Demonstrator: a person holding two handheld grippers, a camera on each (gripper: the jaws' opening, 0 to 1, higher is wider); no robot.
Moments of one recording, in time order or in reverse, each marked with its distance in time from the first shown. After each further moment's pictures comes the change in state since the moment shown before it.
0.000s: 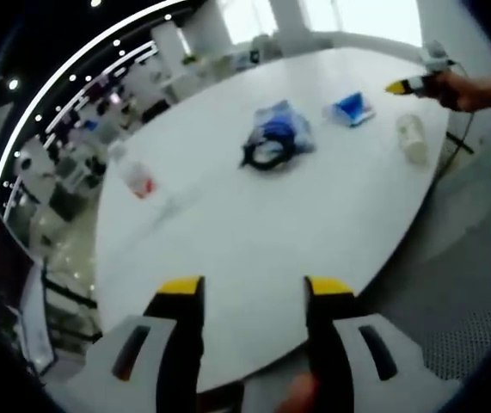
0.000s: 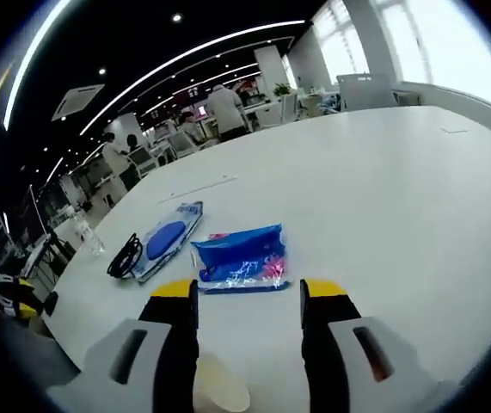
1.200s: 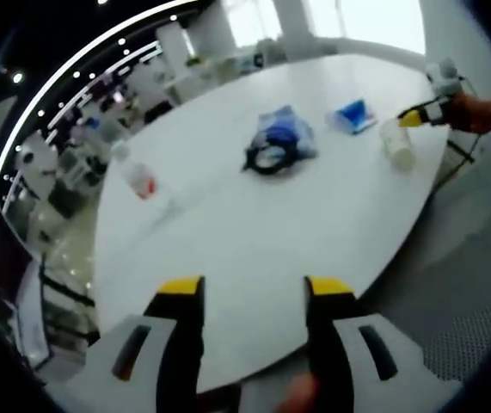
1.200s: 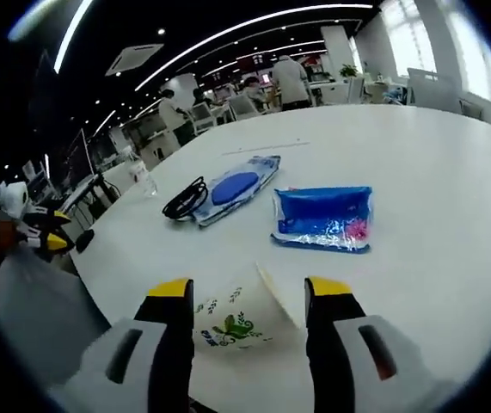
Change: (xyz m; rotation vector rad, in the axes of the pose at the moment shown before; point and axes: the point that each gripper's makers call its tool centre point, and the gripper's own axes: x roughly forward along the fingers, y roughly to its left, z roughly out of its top) left arm -0.002 0.002 0.002 -0.030 -0.018 -0.003; right arm -0.012 0.080 -0.050 -0.227 0.137 0.261
